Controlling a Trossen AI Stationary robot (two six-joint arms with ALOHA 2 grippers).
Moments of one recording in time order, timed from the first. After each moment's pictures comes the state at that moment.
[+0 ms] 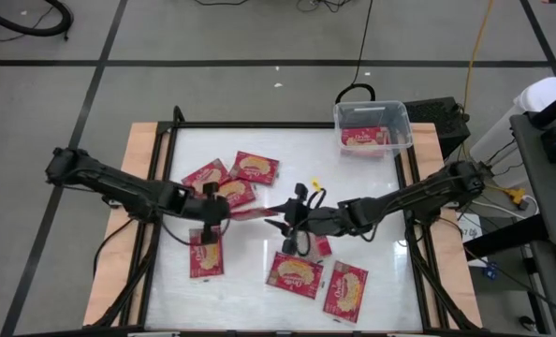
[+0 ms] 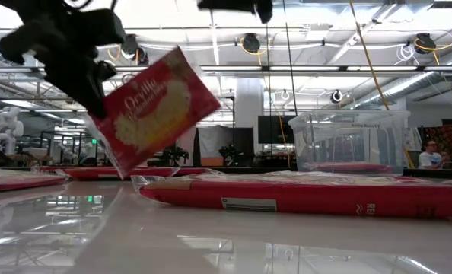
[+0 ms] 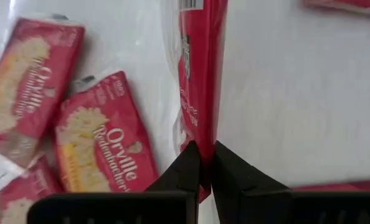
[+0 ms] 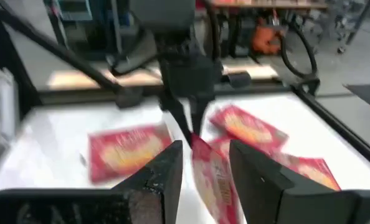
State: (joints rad) left arm -0.23 1.18 0.72 -0.58 -0.21 -0.16; right arm 0.27 1.63 1.17 0.10 0.47 0.15
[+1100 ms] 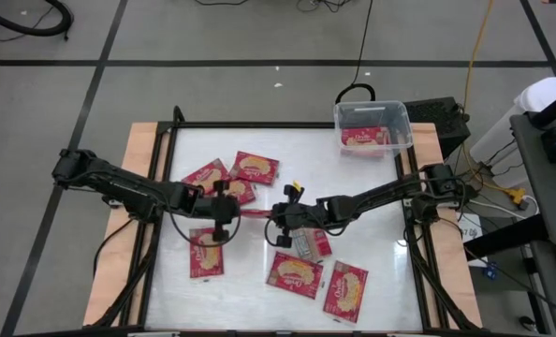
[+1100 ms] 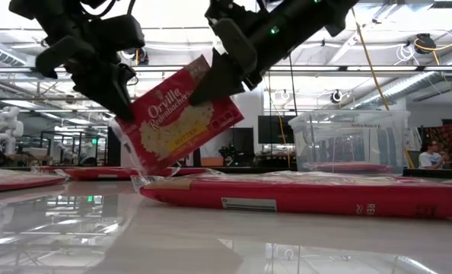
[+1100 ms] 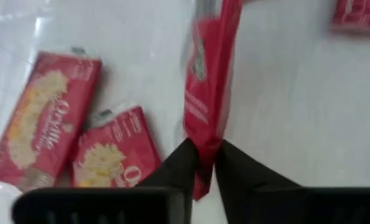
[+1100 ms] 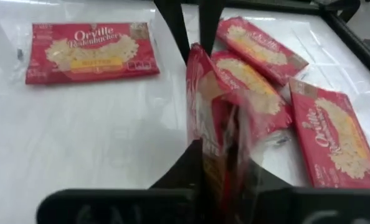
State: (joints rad) left arm -0.19 1.27 0.73 -0.42 -0.27 -0.06; right arm 0.17 1.82 1.12 0.08 0.31 0.09
